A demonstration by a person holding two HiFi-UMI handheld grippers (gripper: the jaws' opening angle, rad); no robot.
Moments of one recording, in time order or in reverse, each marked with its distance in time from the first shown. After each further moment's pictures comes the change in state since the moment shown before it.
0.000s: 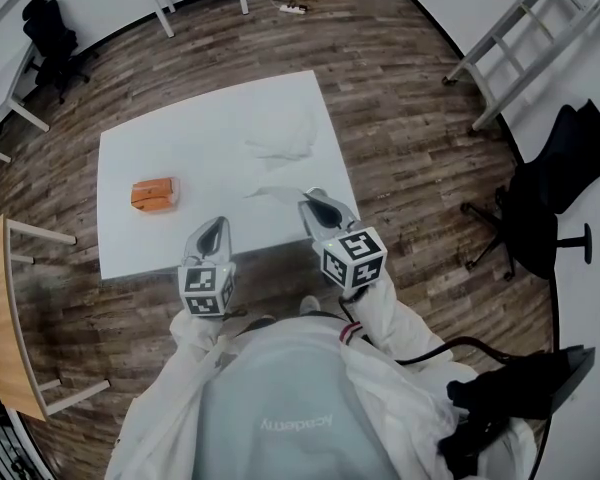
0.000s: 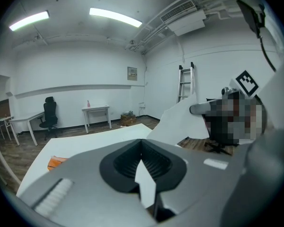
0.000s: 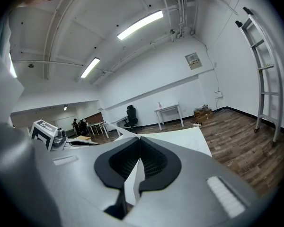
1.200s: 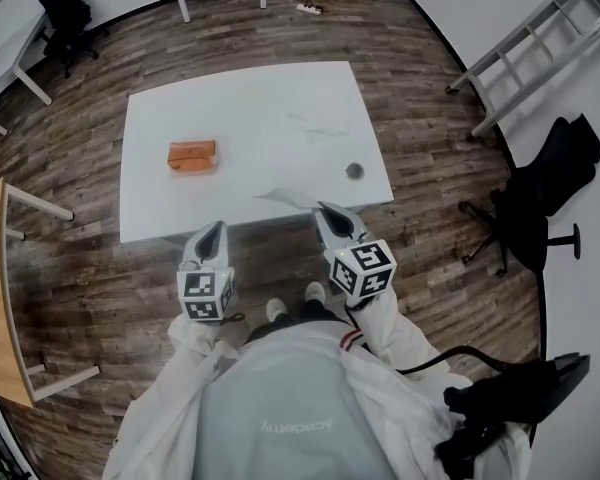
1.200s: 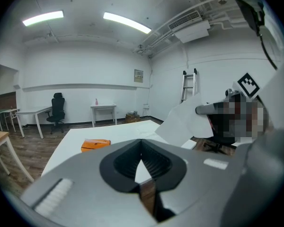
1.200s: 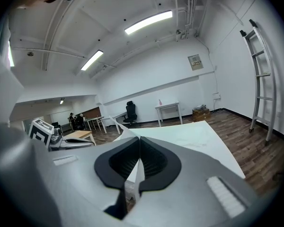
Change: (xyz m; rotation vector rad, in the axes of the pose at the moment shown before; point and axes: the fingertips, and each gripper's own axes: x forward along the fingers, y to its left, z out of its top) left arm -0.114 0.068 -0.055 -0.061 -0.017 0.014; right arm -0.013 0.114 -0.042 -0.034 0.037 -0.065
